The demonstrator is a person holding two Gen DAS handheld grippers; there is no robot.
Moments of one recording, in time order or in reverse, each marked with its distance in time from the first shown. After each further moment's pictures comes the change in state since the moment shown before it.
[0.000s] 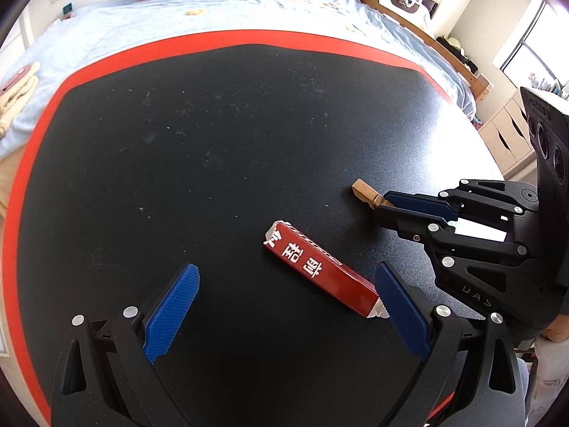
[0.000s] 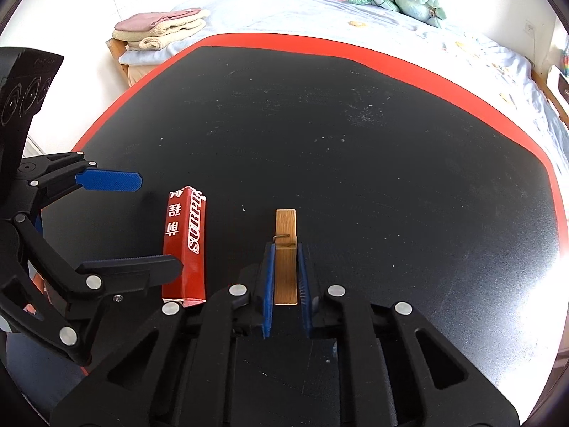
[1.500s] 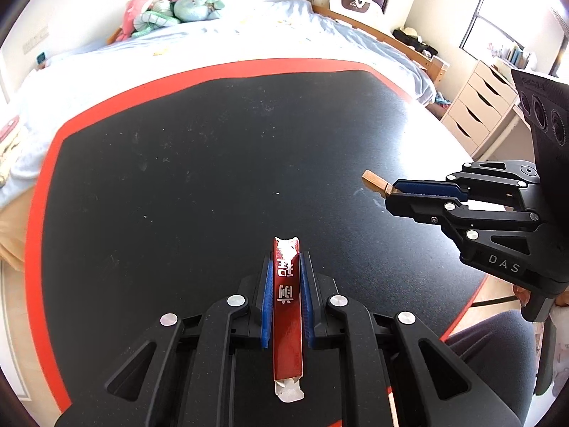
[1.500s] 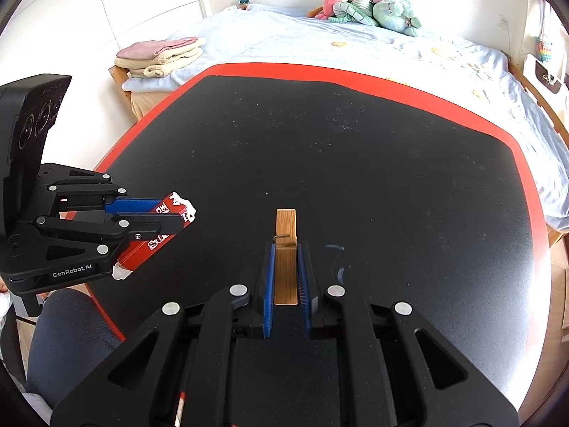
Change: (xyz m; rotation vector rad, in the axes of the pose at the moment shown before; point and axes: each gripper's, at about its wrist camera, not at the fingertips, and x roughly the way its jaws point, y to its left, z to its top) left arm -0.065 -0.016 -0.039 0.182 -0.084 -0.030; right arm -0.081 0.013 -0.036 0.068 -0.087 -0.008
